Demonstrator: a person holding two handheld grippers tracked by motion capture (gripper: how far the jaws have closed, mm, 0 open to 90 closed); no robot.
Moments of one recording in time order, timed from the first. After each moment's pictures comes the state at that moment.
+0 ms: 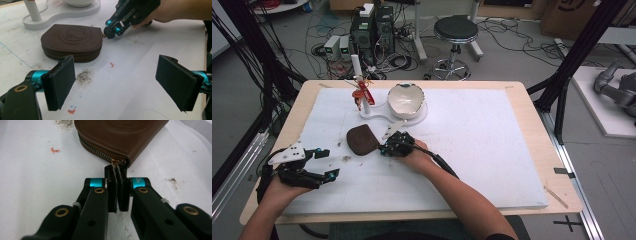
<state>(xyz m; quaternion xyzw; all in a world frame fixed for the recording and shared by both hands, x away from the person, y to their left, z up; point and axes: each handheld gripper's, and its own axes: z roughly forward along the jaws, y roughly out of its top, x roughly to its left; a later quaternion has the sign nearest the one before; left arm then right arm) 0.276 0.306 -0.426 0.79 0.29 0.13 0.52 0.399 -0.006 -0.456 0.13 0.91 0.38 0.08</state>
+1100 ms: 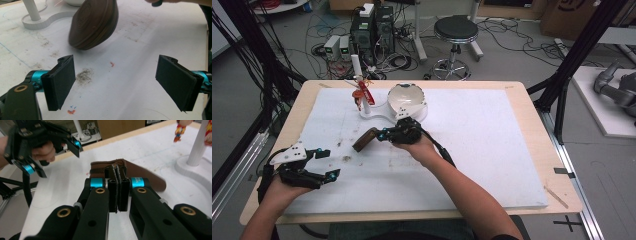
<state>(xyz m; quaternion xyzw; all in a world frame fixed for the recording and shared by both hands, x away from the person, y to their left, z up) 0.277 0.304 -0.427 0.80 0.29 0.13 0.51 0.405 -0.033 -0.400 0.15 0.83 0.54 -0.03</state>
